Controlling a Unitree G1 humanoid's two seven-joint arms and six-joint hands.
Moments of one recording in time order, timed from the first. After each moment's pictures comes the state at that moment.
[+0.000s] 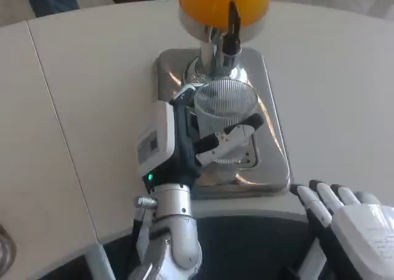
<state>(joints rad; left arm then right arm) -0.68 -0.03 -0.21 0.69 0.62 -0.17 0.71 0.40 0.06 0.15 -1.03 -1.46 -0.01 0.68</state>
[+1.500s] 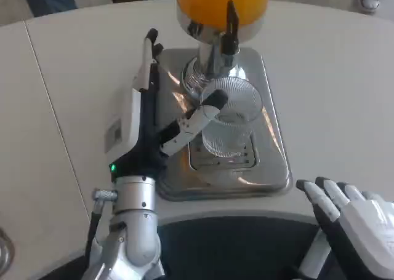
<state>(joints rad) -0.59 0.16 -0.18 0.52 0.52 -0.30 0.61 0.37 0.06 0.13 -1.03 -1.42 0.03 0.69</state>
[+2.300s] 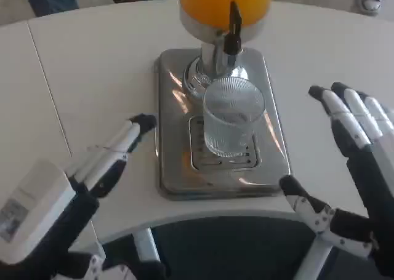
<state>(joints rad) 0.13 0.69 0.12 -0.09 0.48 -0.84 0.20 0.19 0.06 0.03 -1.02 -1.16 0.03 0.44</state>
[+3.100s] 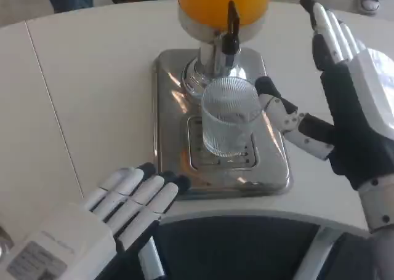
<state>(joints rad) 0.38 0.54 0.30 -0.49 0.76 -0.70 -0.01 -0.27 0.03 0.04 -0.61 -0.96 0.17 0.24</state>
